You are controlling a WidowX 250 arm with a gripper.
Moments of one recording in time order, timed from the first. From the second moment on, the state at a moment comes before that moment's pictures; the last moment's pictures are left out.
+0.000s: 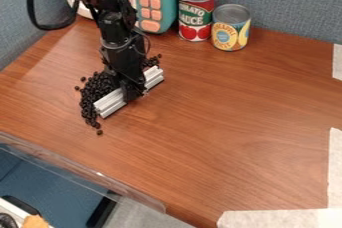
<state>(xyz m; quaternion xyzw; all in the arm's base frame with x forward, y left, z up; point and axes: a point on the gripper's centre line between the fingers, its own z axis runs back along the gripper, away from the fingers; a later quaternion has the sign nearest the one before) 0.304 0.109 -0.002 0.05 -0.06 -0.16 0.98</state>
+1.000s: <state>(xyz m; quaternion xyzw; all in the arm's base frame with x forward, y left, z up) 0.290 0.001 0.025 -0.02 -0.07 -0.09 0.99</state>
